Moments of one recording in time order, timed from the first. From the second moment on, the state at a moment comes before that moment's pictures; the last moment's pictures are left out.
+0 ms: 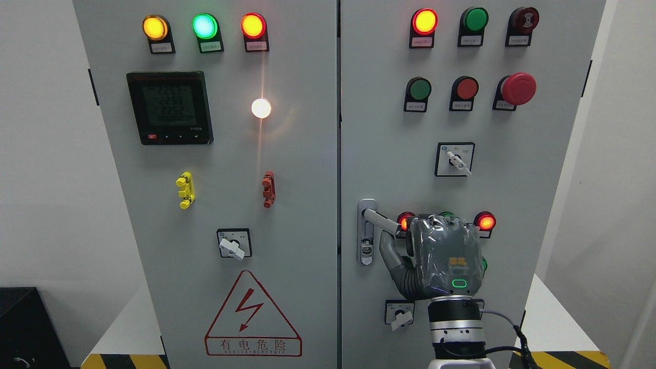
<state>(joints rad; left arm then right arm) 0.00 -0.11 -0.13 0.00 0.16 -0.11 0.00 -0.46 0.13 0.23 -1.80 1.48 0.23 -0.05</state>
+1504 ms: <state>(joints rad) 0.00 -0.11 -0.13 0.00 0.16 -0.11 0.00 -0.47 0.12 0.22 -1.81 1.48 0.23 -0.05</state>
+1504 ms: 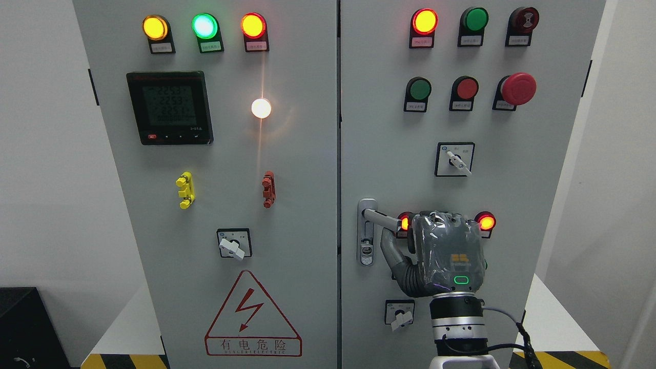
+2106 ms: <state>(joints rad) 0.00 -0.11 -0.13 0.00 0.16 -0.11 0.00 -0.48 0.13 0.22 -1.81 1.48 0.22 -0.05</state>
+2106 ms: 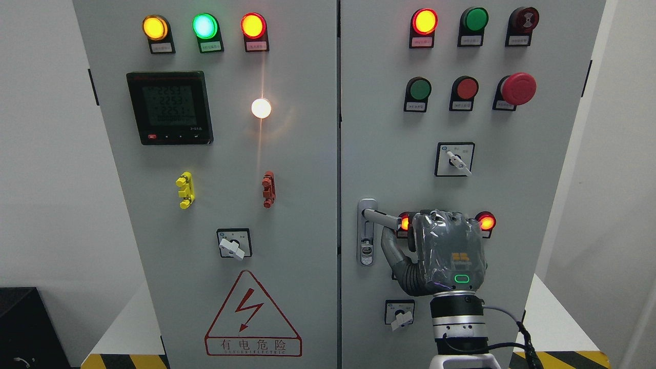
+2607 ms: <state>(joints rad) 0.00 -0.11 -0.13 0.00 0.16 -0.11 0.00 -0.48 0.12 0.22 -1.81 1.48 0.22 -0.05</state>
